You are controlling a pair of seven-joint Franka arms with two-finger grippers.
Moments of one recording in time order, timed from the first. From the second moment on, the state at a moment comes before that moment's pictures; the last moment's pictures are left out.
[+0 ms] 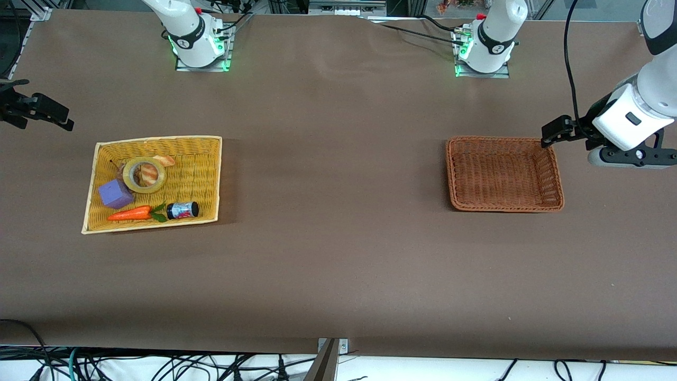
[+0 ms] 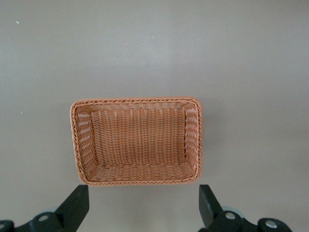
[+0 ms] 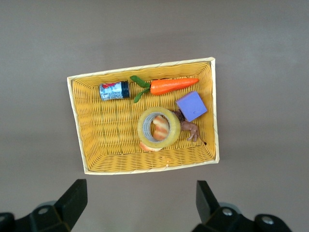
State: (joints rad) left arm -0.15 0.09 0.08 -1.57 -0.03 1.55 -0.05; right arm -0.04 -0.02 -0.04 -1.65 -0.02 1.60 -0.05
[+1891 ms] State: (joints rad) left arm -0.13 0.09 0.08 -1.58 -0.03 1.54 -0.05; right arm -0.04 -0.01 -0.04 -1.65 -0.02 1.60 -0.05
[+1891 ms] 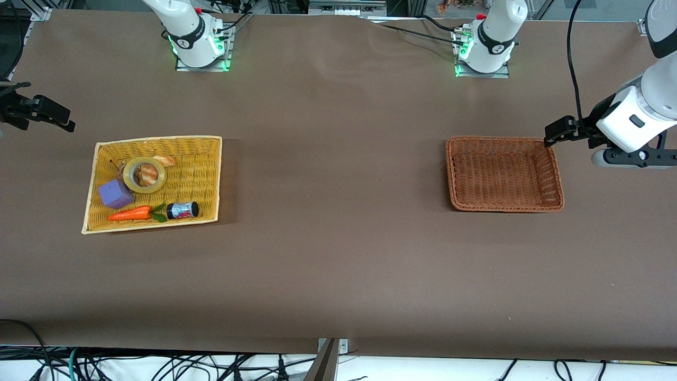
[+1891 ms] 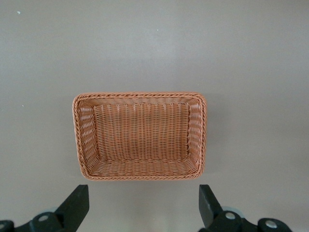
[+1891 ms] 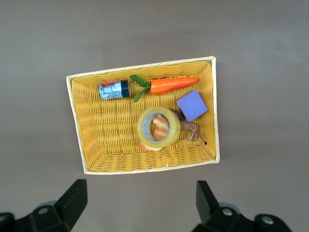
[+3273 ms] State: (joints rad) left arm -0.13 0.09 0.08 -1.58 -0.03 1.54 -0.05; right arm -0.05 0.13 -0.04 -1.66 -0.03 1.61 -0.06
